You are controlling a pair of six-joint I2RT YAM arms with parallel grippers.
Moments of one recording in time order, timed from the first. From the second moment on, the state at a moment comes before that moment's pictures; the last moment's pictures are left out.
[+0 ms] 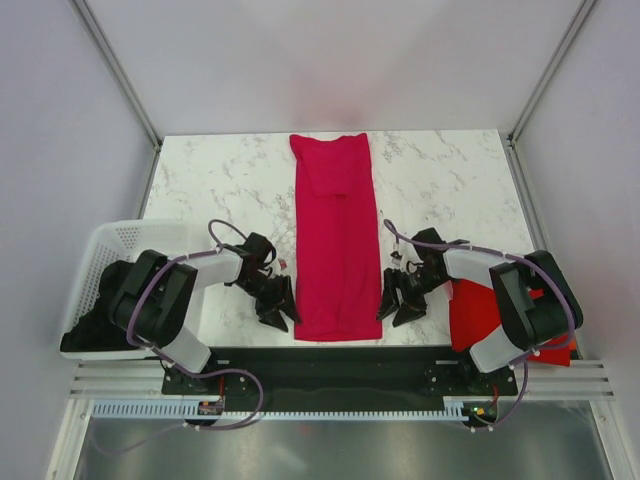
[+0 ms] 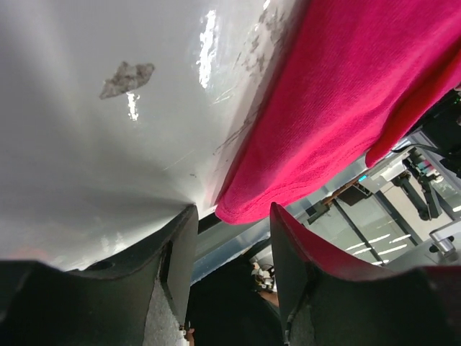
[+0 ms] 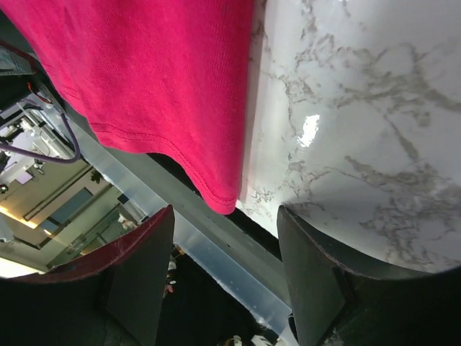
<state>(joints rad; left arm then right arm) -0.43 1.59 0.68 -0.59 0.65 -0.57 0.32 1.57 0.68 -0.61 -0.74 0.31</state>
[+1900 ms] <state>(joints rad) -0.34 1.77 1.30 -0.65 0.46 -0.44 0.27 1.79 1.31 -0.59 -0.73 0.35</state>
